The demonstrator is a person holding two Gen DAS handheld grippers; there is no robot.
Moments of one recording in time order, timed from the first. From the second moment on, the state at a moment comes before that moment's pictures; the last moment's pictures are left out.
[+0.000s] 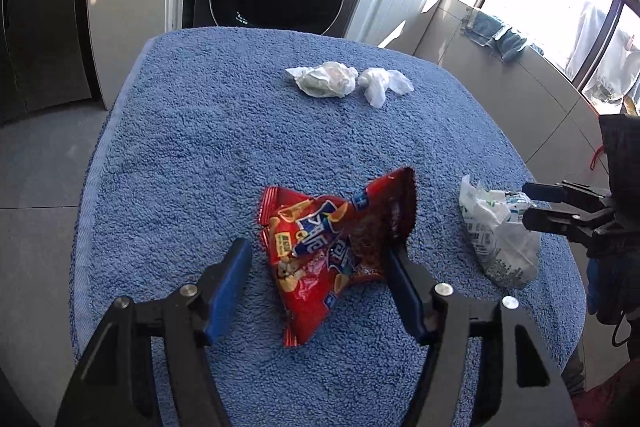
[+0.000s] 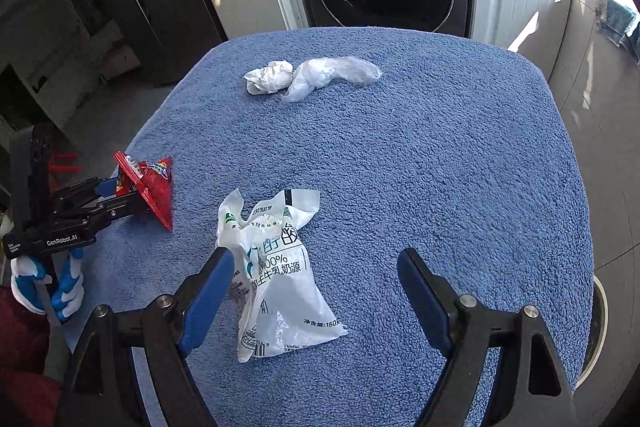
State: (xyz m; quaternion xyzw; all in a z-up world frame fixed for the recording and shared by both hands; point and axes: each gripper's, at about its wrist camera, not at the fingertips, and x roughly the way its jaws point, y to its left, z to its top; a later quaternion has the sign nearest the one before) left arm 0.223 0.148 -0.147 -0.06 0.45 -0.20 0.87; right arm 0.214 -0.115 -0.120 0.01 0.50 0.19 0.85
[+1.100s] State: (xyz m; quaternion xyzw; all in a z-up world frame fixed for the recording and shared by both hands) left arm 0.176 0.119 -0.094 -0.06 0.40 -0.19 0.89; right arm 0.168 -0.121 -0.084 0.00 0.43 0.23 0.87
